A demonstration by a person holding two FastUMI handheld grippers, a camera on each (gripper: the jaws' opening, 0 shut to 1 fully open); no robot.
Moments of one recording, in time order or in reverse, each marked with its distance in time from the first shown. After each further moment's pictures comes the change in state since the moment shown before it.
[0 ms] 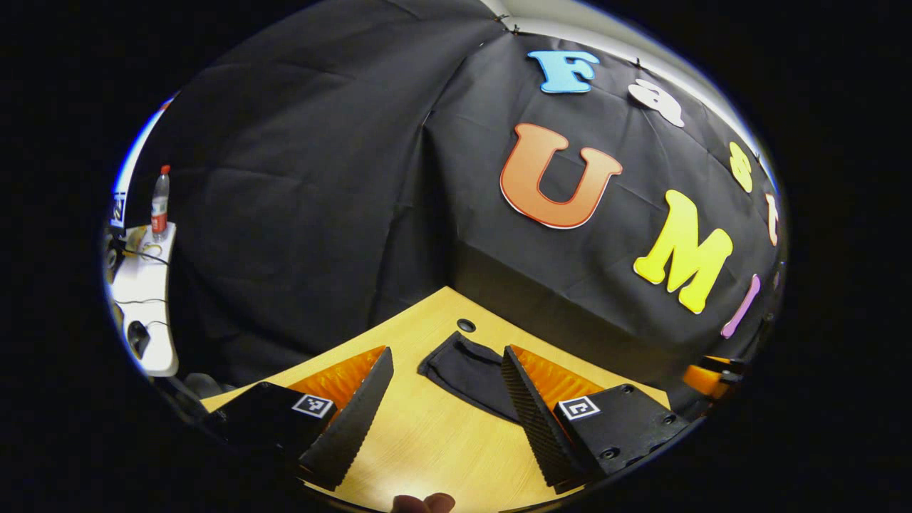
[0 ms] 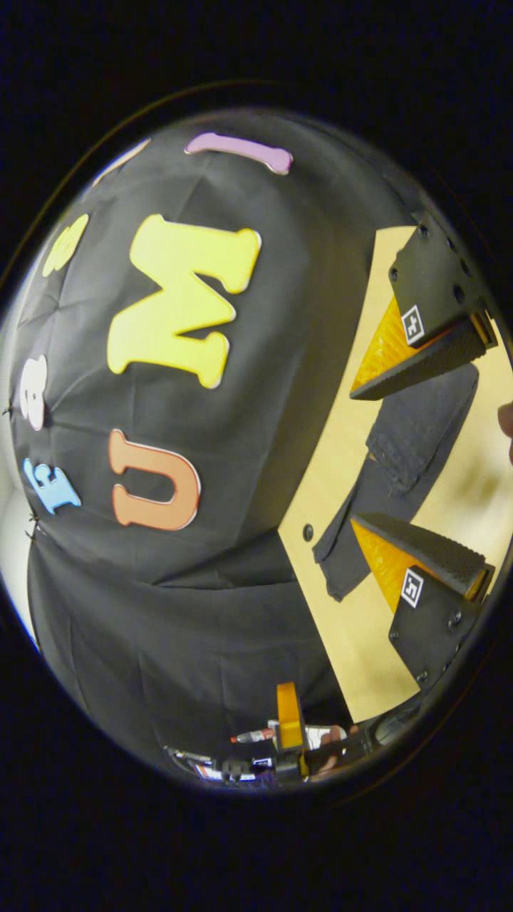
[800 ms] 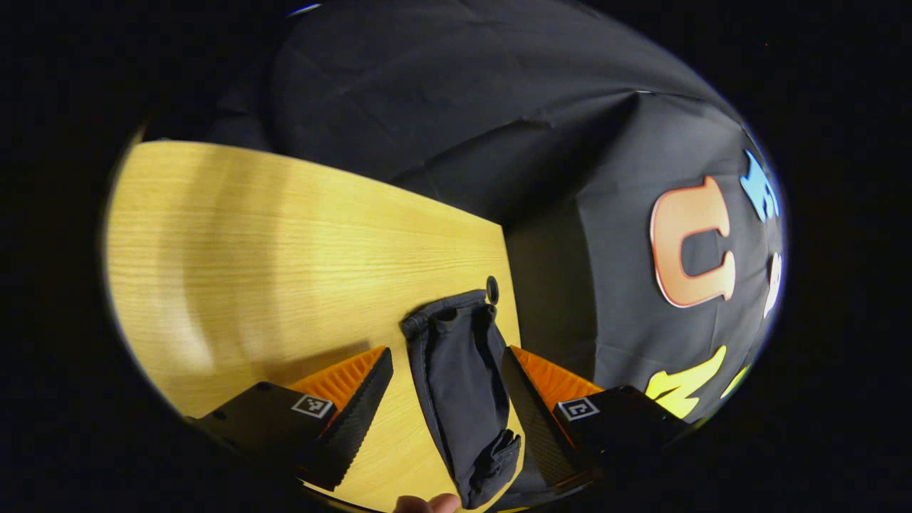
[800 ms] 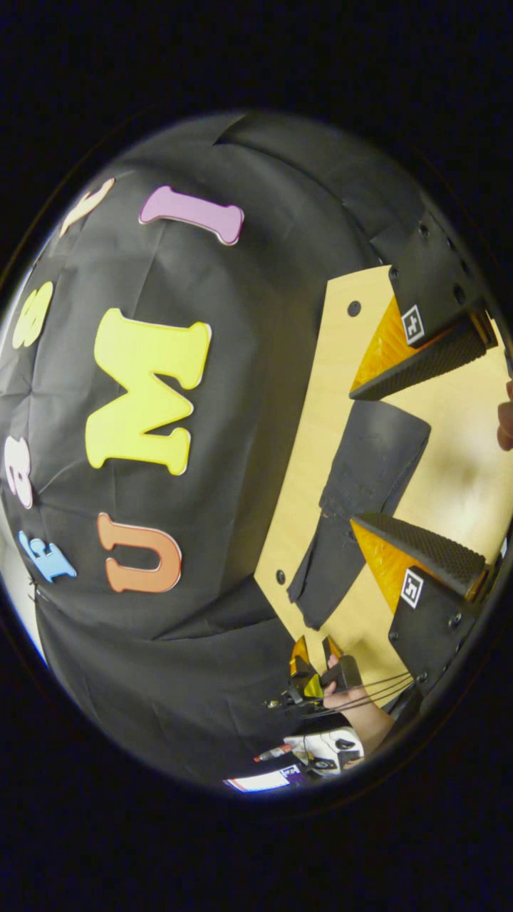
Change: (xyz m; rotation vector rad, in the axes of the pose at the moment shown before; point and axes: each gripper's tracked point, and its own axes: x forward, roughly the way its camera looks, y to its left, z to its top) left arm 0.169 0.041 -0.119 -0.876 0.243 0.035; right arm -0.076 -0.100 -0.041 0.152 0.187 -0.137
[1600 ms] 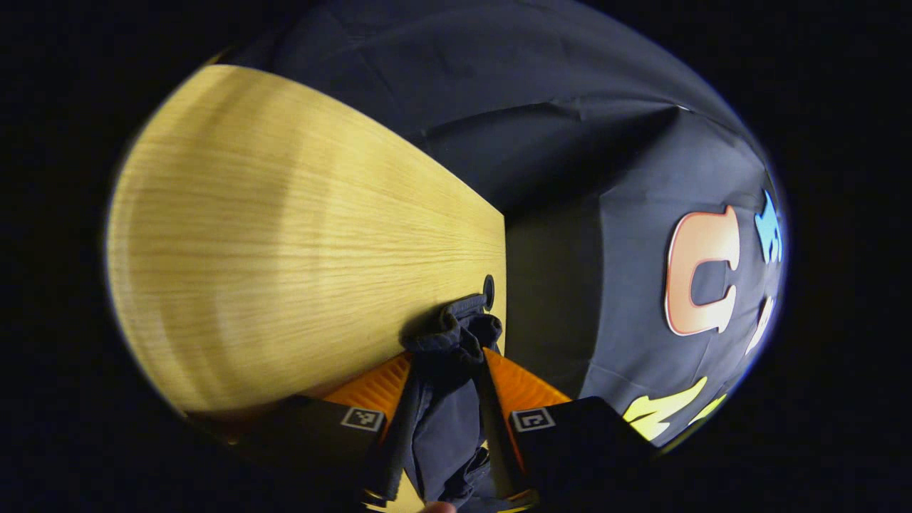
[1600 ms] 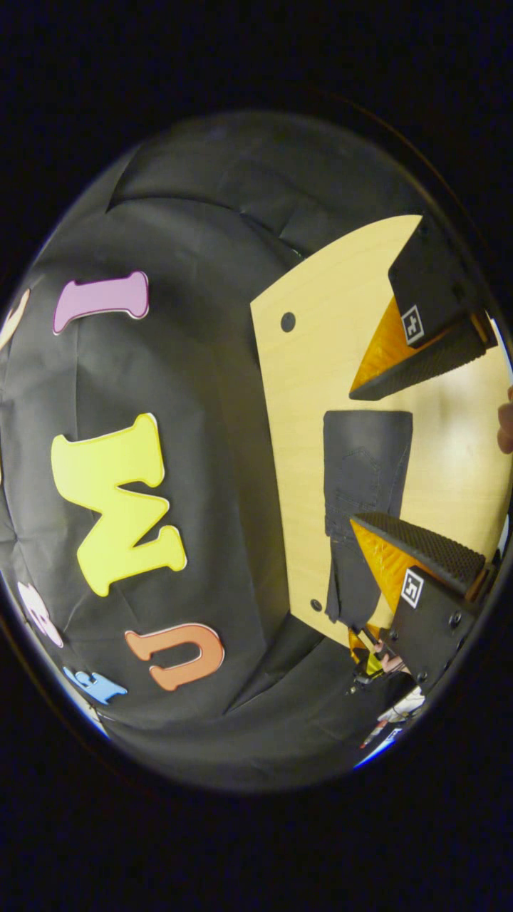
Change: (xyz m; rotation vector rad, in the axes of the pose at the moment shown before) left arm 0.070 -0.010 -0.005 -0.100 0.059 -0.084; right arm 0.011 -0.050 -0.016 0.389 0.105 -0.090
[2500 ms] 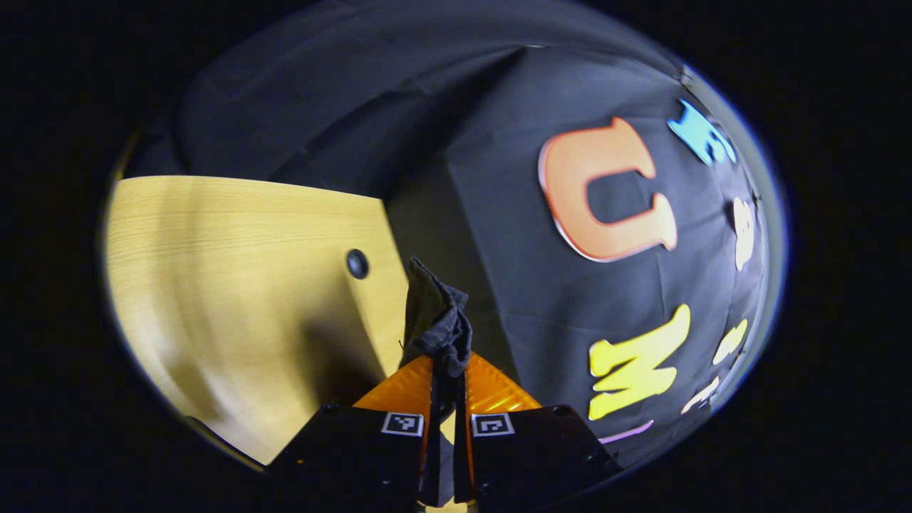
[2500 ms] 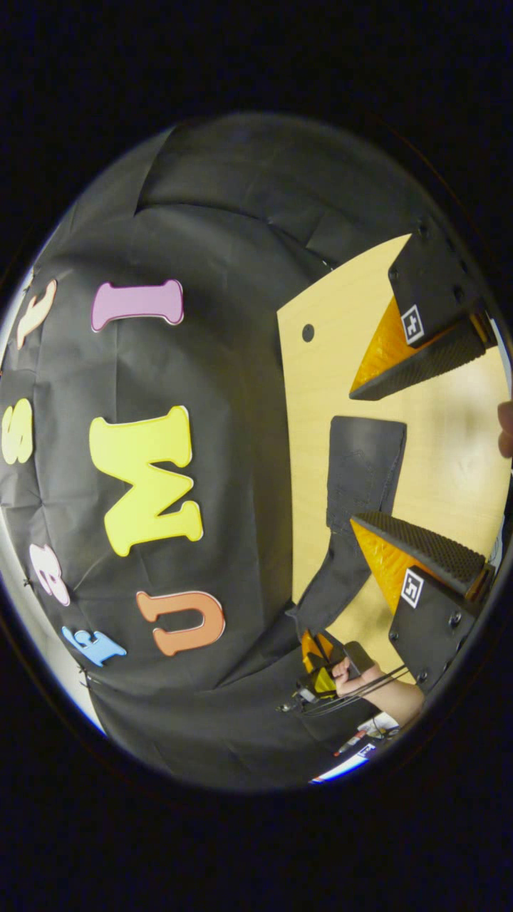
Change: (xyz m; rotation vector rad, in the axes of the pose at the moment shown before) left arm -0.071 -0.175 -0.108 0.390 0.045 -0.170; right arm -0.087 -0.010 -0.022 -0.090 -0.153 0.019
